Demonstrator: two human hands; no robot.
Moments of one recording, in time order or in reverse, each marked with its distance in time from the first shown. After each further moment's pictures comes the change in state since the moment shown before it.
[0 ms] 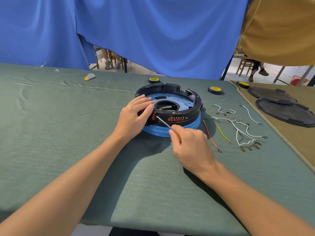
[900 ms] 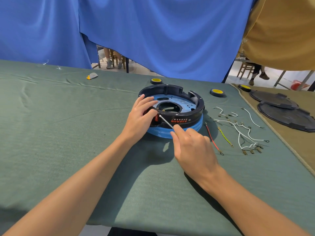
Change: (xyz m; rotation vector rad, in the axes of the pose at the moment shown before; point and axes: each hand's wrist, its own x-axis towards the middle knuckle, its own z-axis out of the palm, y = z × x) left_hand -0.004 0.012 0.006 -0.207 -0.063 -0.177; right_hand -0.006 -0.011 -0.008 -0.210 0.066 -0.041
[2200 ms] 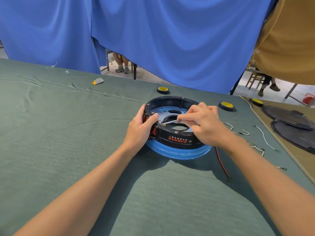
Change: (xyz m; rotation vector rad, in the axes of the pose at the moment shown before) left_hand 0.024 -0.019 0.004 -0.176 0.108 -0.190; right_hand 0.114 0.077 0.024 0.230 -0.317 -0.173
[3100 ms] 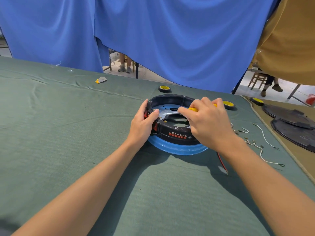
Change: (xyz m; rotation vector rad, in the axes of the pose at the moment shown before) left_hand 0.000 -0.002 0.004 -0.081 0.060 0.007; right_hand -0.018 -0.027 -0.013 -0.488 0.197 -0.097
